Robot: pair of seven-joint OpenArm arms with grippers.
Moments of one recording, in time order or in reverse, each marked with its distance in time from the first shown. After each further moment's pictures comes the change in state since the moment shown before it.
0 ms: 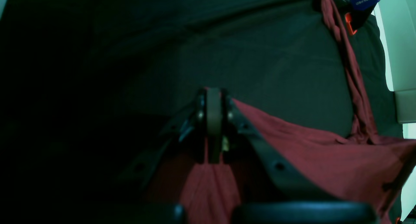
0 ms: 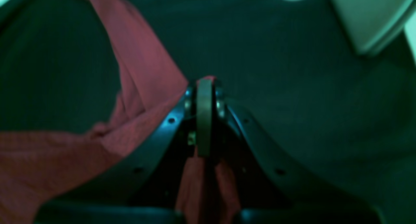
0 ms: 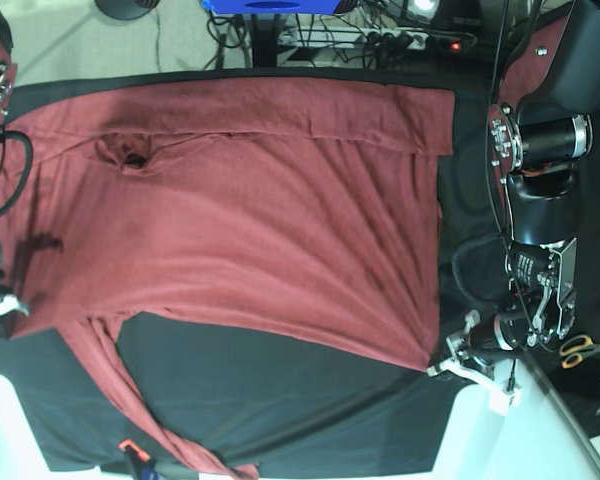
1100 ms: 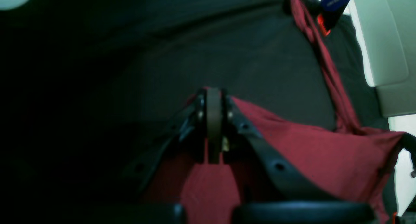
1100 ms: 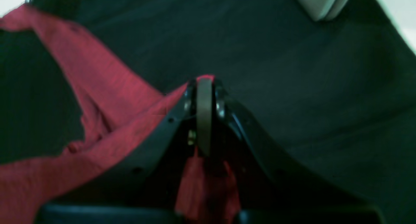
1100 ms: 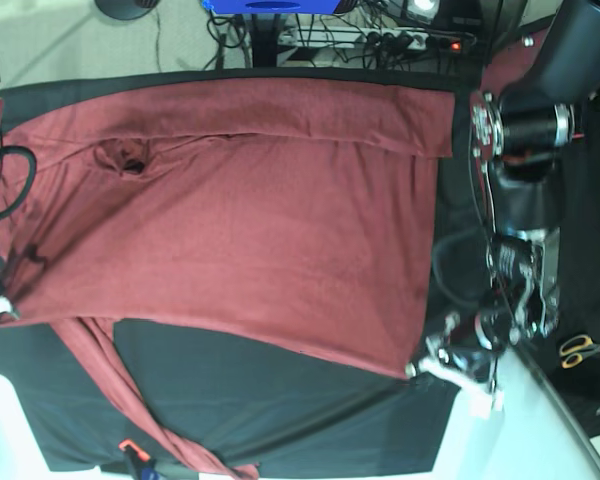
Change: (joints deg) left arm 4.9 3.3 0.1 7.5 -0.2 0.0 -0.4; right arm 6.7 1.6 0.1 -17.6 0.3 -6.5 4.3
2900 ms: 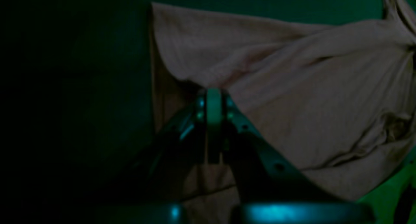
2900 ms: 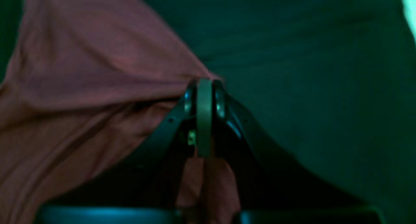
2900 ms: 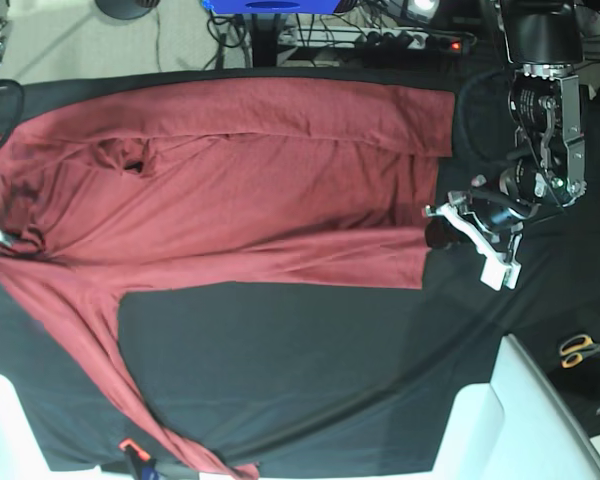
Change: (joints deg) left arm 32.3 -5.8 -1.5 33.6 -5.1 -0.2 10.1; right arm -17.3 0.9 5.7 17.4 0.1 3.5 -10.2
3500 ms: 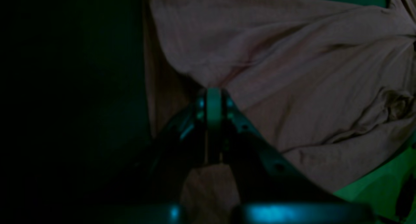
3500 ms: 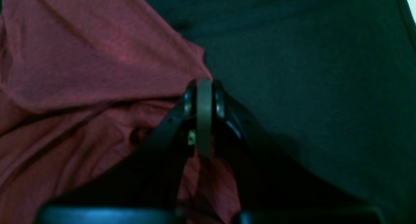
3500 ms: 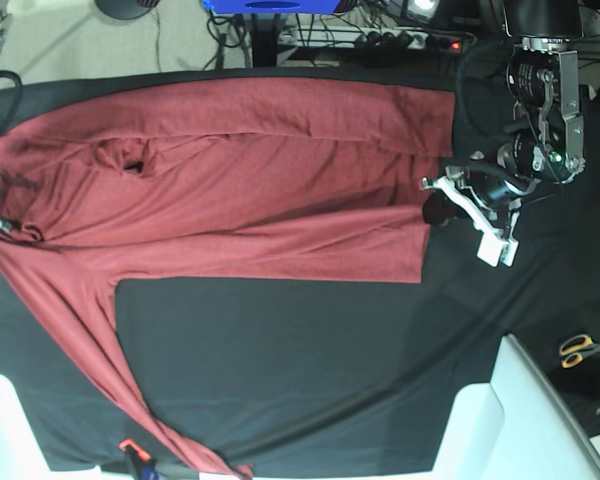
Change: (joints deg) left arm 5.2 -0.1 -0.3 4.3 0.0 -0.2 0.1; right arm -1.6 0.1 0.2 0.0 0.0 0.0 -2.4
